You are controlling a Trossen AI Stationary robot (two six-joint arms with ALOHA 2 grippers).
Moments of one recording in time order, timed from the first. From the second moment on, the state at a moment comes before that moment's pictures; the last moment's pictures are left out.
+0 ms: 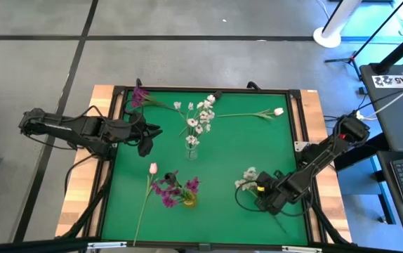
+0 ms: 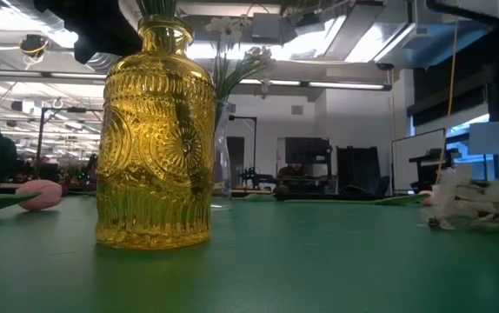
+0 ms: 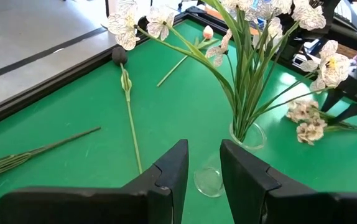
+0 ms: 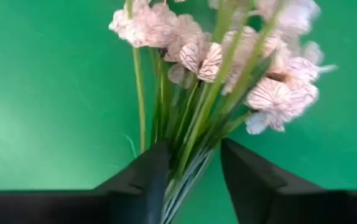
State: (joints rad) left arm -0.13 0.77 0.72 -0.50 -0.51 -0.55; right arm 0.78 1.50 0.77 -0.63 0.22 1.46
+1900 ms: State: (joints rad) left arm -0.13 0.77 0.66 -0.51 -0.51 -0.65; right arm 0.69 1.55 0.76 -0.56 0.10 1.19
